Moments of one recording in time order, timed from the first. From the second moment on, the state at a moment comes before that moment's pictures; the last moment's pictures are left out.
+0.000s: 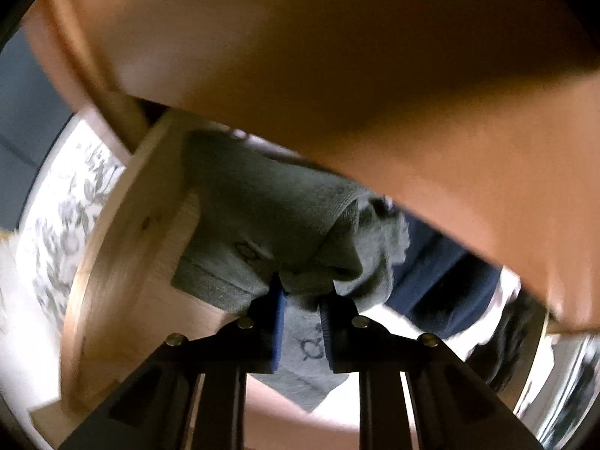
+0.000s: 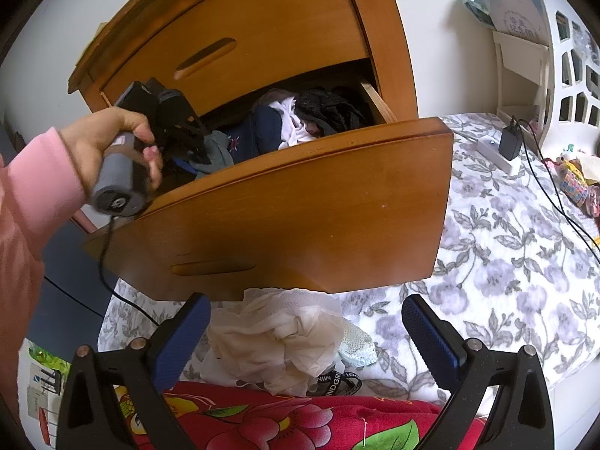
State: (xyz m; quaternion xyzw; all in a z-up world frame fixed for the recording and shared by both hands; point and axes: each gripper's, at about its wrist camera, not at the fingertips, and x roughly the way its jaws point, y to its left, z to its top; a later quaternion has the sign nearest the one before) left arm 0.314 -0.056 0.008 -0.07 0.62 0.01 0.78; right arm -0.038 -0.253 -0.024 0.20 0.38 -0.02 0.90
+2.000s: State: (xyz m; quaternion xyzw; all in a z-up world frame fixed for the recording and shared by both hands) left arm 0.187 -0.006 0.172 -0.03 0.35 -0.13 0.93; right arm -0.040 -0.244 -0.020 0.17 0.39 -0.06 0.91
